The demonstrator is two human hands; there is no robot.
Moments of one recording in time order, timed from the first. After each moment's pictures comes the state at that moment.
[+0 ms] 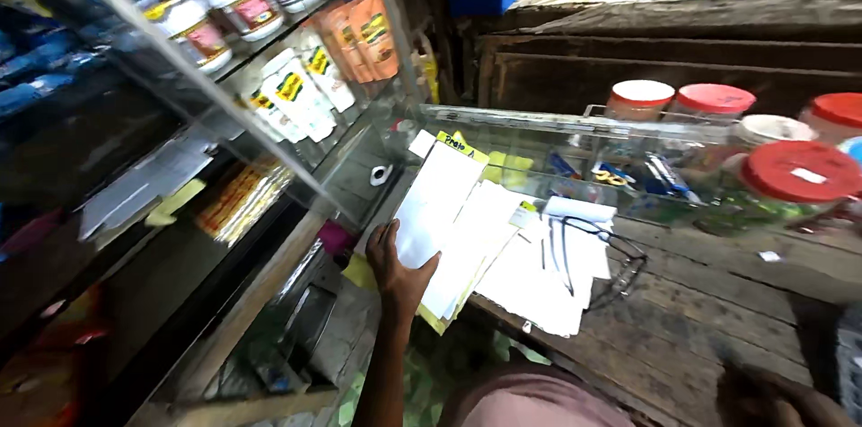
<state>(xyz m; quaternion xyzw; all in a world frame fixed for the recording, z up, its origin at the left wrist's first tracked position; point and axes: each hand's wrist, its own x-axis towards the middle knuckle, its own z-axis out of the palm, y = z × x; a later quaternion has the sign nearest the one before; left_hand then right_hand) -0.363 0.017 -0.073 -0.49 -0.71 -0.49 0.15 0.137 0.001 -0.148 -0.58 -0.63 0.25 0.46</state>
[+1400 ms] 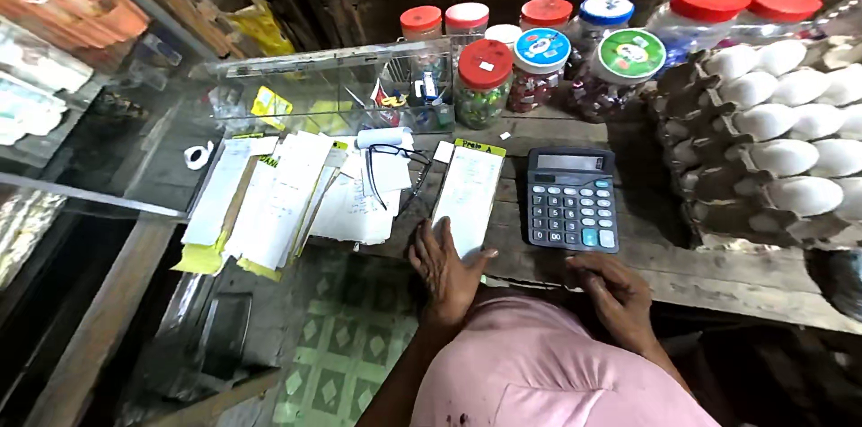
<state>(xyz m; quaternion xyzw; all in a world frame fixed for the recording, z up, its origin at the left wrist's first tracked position) 0.002 -0.026 -0.126 -0.63 -0.74 -0.23 -0.08 0.258 -0.055 -0.142 -0.44 -0.65 0.28 0.55</state>
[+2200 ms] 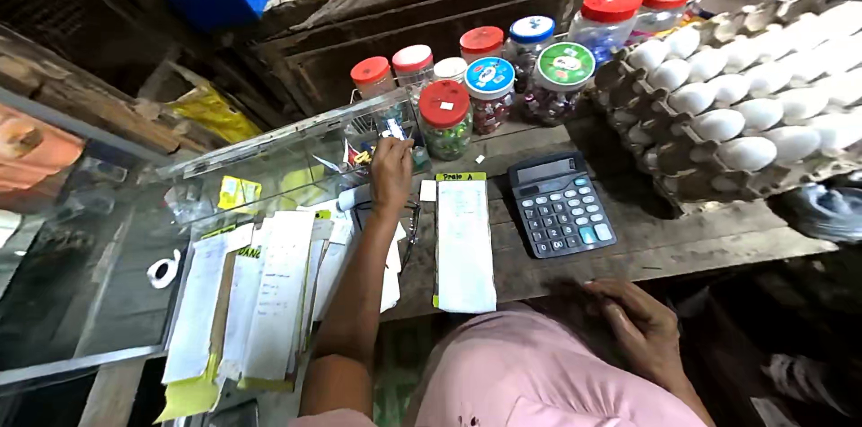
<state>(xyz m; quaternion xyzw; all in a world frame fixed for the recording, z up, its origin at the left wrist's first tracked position) -0.062 0.211 -0.029 -0.80 -0.46 -0.39 -0.05 0.215 -0.098 -0.142 -0.56 -0.57 0.15 0.58</state>
